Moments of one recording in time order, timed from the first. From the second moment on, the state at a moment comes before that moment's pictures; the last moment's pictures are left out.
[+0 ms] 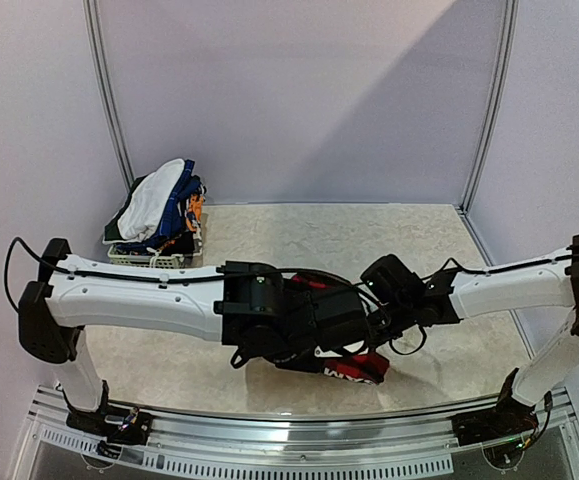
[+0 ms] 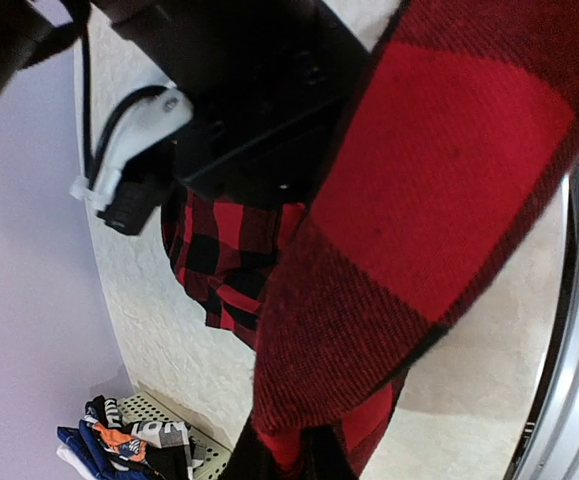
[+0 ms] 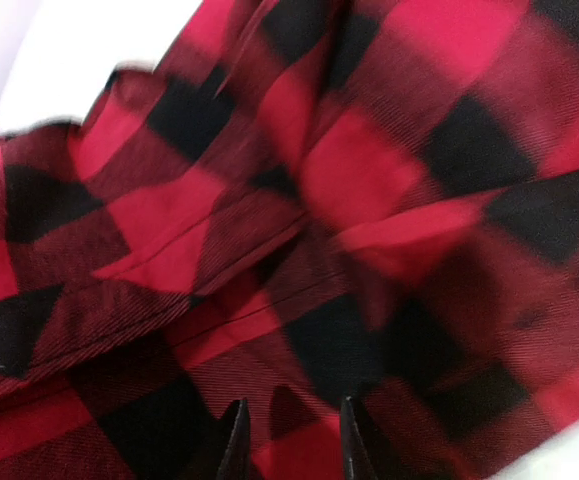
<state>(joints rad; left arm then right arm) -1.45 1.89 1.69 -1.01 -0.58 0.37 0.92 1.56 0.82 -0.24 -0.28 0.50</state>
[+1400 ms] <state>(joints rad) -1.08 2.22 1.95 -0.82 -0.37 0.72 0.72 1.15 0.76 -0.57 0.41 0.67</state>
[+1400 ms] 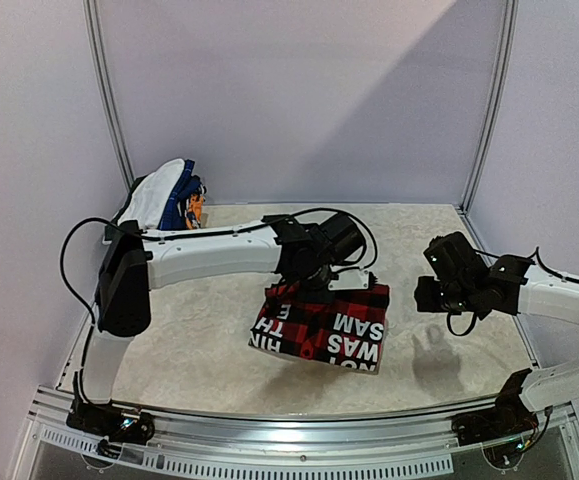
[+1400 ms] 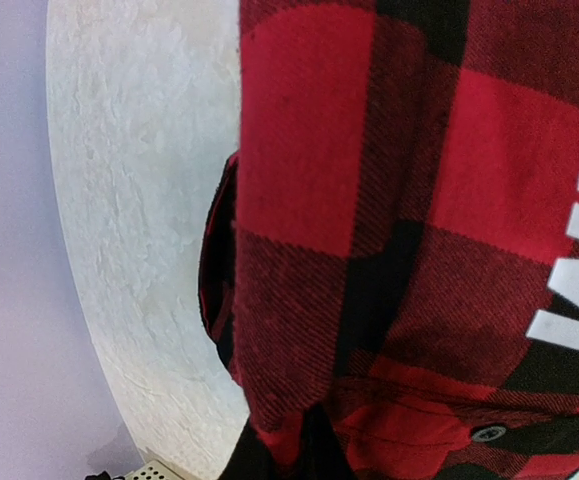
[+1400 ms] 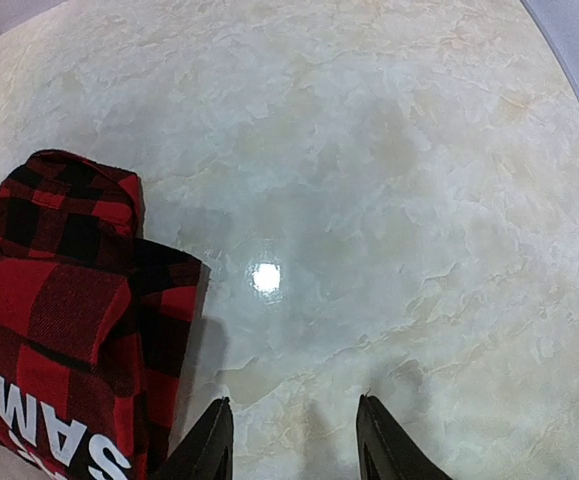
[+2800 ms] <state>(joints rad) -1.00 1.92 1.61 -0.36 -0.53 0.35 0.72 1.26 0.81 -0.35 0.09 0.59</state>
